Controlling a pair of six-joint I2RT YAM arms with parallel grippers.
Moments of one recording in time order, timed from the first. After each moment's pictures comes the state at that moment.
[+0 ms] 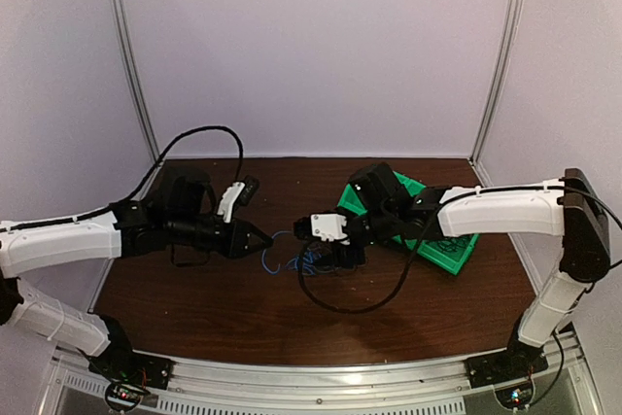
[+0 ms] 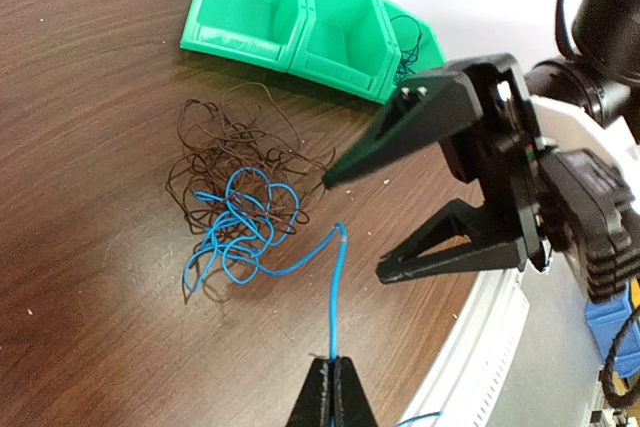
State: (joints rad) left arm -0.81 1.23 0.81 -0.15 0.35 -0.42; right arm 0.91 1.67 1.15 -0.18 -0.35 -0.73
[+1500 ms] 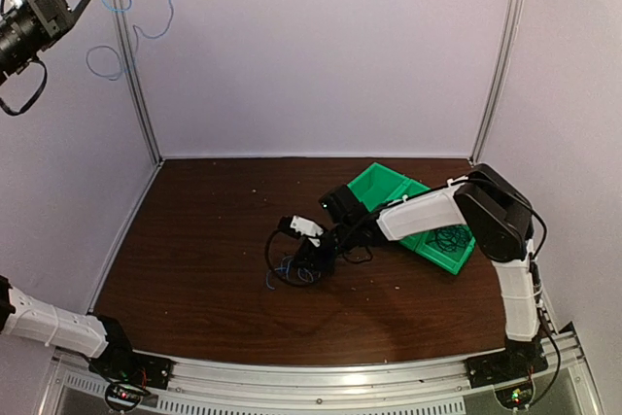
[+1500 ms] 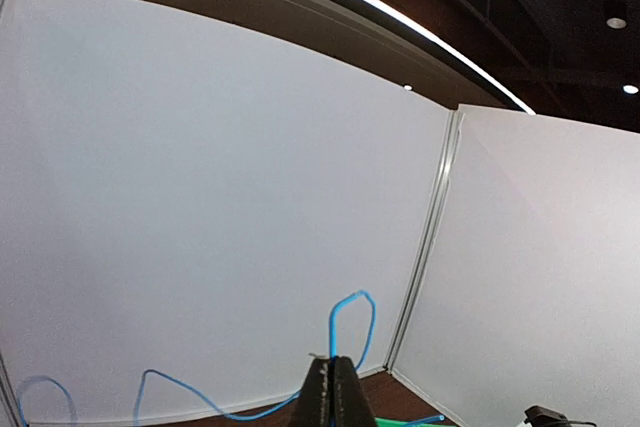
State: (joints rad) left arm -0.81 1.15 2.09 -0.65 -0.19 -0.15; right arm 0.83 2.15 1.37 -0.01 -0.49 -0.28
